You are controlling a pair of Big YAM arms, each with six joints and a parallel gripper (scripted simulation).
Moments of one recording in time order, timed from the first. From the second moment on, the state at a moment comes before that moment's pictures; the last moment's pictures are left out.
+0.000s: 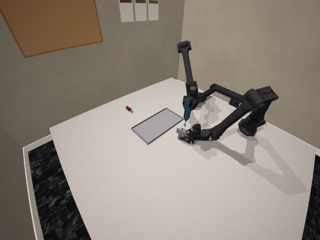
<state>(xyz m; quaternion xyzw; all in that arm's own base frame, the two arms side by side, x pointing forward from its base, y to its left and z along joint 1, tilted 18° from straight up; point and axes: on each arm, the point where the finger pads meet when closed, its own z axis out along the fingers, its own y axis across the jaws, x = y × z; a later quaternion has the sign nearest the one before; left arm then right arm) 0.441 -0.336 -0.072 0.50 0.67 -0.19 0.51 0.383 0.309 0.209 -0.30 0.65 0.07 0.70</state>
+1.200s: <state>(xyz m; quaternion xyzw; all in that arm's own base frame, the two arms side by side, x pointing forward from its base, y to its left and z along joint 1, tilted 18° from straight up) 0.441 -0.336 -0.072 0.50 0.67 -0.19 0.51 0.377 0.311 0.222 -0.29 0.64 0.08 0.70</state>
